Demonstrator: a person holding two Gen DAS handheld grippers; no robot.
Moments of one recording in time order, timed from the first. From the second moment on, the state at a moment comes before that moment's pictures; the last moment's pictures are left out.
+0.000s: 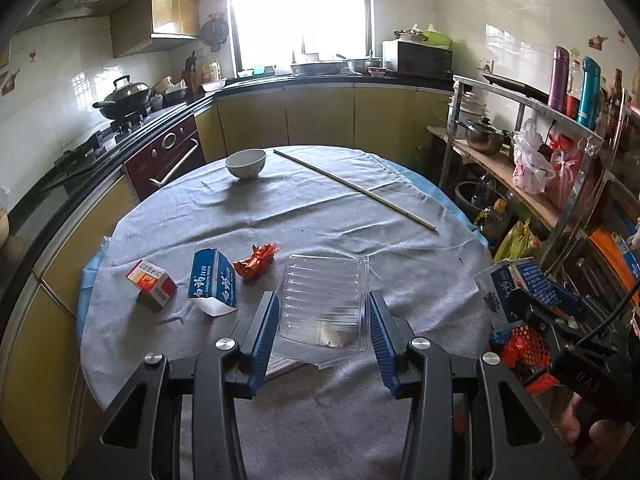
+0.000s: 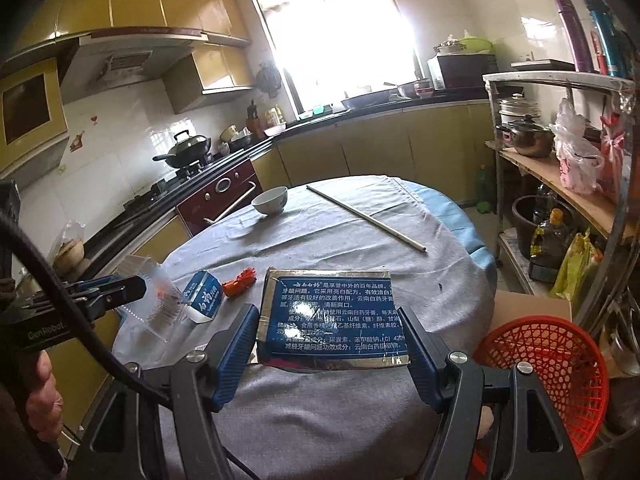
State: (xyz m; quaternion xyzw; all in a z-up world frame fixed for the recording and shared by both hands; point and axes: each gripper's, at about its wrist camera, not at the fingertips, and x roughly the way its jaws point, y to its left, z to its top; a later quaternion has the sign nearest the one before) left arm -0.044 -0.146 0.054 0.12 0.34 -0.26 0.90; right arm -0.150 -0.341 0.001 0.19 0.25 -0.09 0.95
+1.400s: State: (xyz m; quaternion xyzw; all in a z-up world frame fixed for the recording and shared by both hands) left arm -0.092 -0.210 0.052 0.18 0.33 -0.30 0.88; right arm -0.214 -0.394 0.000 0.24 0.22 -0.13 0.94
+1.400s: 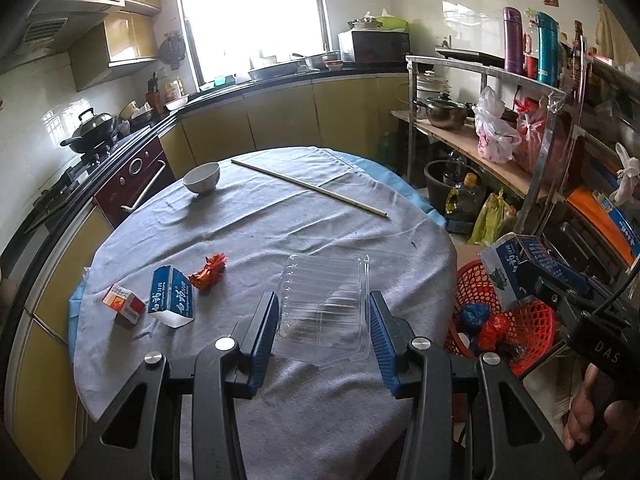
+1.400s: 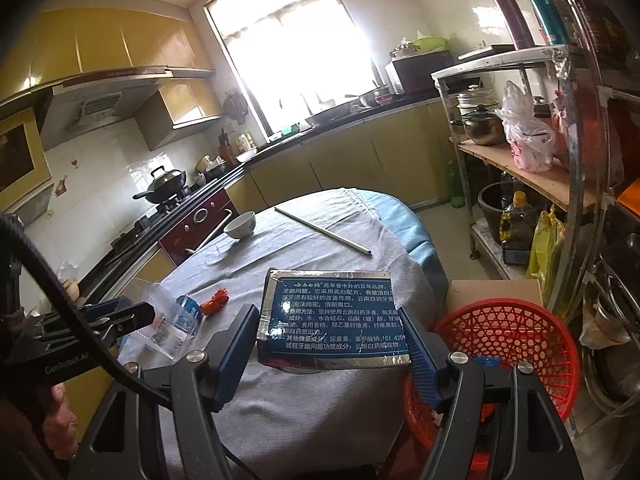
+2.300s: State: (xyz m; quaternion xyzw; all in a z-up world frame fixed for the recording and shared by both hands) left arm -0.124 -0.255 0.045 0.22 0.32 -0.32 0.86; right arm -0.256 -0.446 -0.020 0.29 0.20 -0.17 0.92
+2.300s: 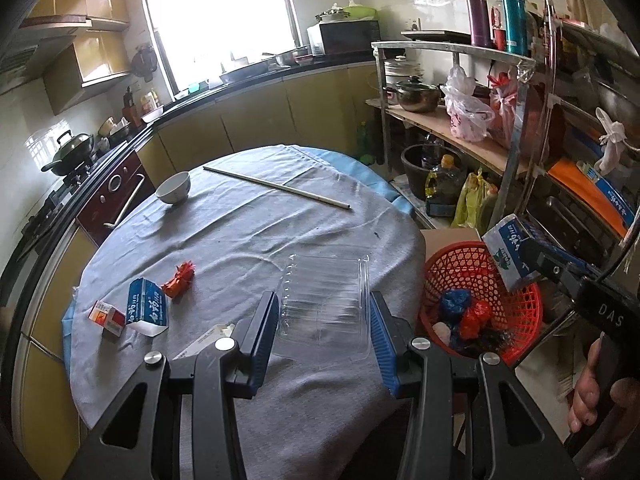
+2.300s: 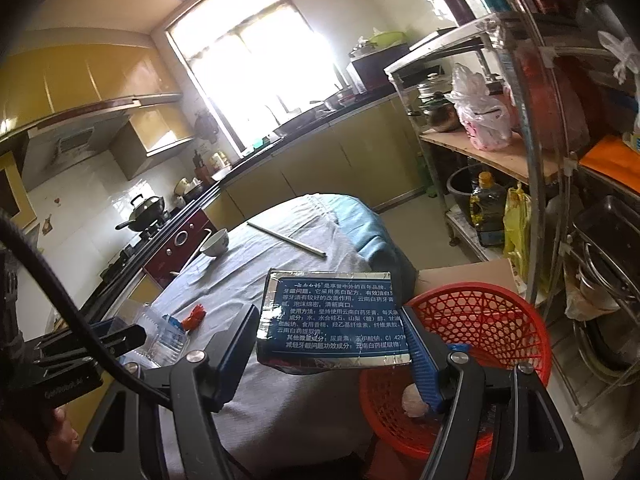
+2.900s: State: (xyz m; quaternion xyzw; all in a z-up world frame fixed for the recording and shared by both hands) left arm -0.136 -0.276 0.041 0.23 0.32 -0.36 0.85; right arm -0.276 -0.473 -0.028 0.32 0.19 -0.19 0.91
